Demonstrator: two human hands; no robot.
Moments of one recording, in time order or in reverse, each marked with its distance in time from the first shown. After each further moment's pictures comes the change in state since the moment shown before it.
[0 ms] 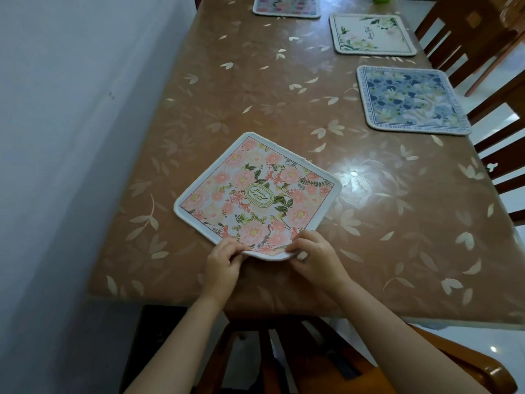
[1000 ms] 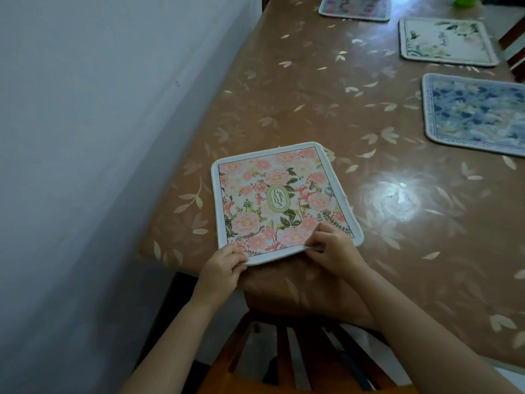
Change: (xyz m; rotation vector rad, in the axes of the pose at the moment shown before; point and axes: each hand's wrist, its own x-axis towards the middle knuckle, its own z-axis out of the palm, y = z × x) left_hand -0.047 -0.023 -0.052 0.273 -0.034 0.061; right_hand 0.028 0.001 0.015 0.024 -0.212 -0.081
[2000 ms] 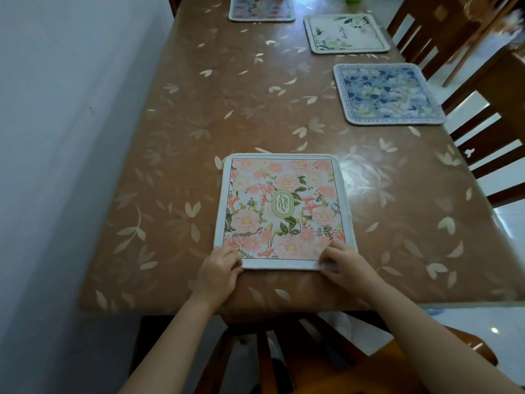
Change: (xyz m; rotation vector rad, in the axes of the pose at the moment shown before) left_hand 0.051 0.026 0.046 0.084 -0.157 0.280; right_hand -0.090 0.053 -0.037 -0.116 -0.008 0.304
